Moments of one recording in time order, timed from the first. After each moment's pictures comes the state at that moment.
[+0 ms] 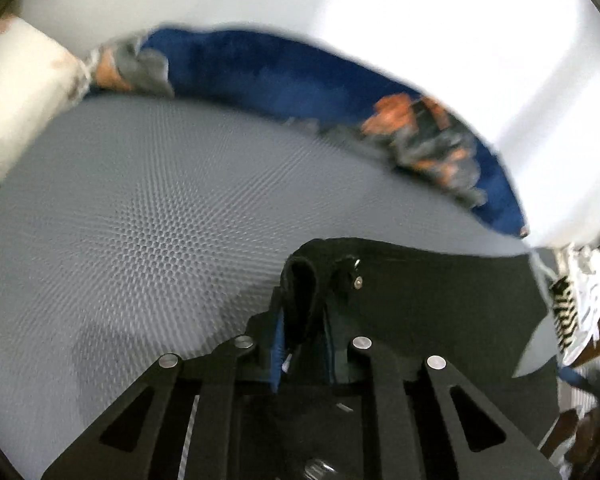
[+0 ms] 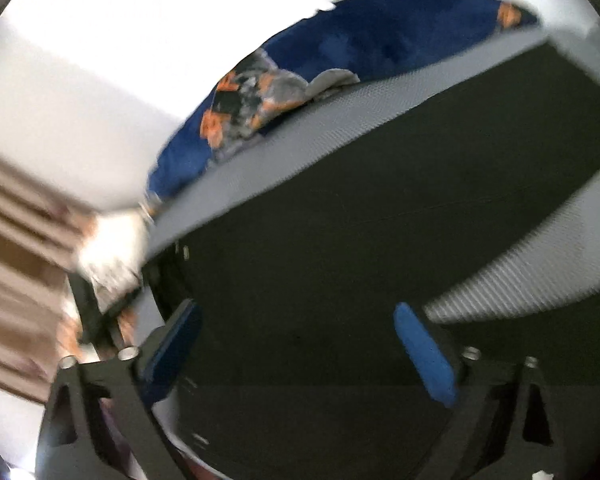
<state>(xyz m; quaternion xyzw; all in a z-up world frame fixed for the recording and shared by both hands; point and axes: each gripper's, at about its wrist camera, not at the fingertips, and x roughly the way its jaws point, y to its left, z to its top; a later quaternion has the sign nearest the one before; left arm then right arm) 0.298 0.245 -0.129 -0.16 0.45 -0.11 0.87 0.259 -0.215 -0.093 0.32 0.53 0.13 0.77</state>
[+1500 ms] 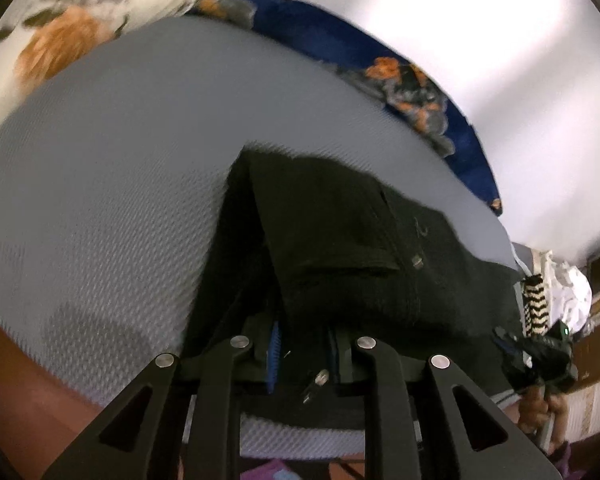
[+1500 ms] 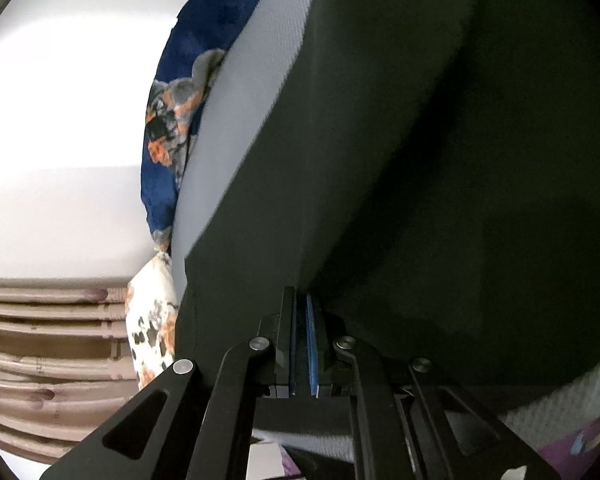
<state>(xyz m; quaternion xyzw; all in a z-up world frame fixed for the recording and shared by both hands) 0.065 0.255 -0.141 -0.25 0.49 -0.06 0.83 0.086 -0.256 -0.172 0.52 0.52 0.07 0.67</state>
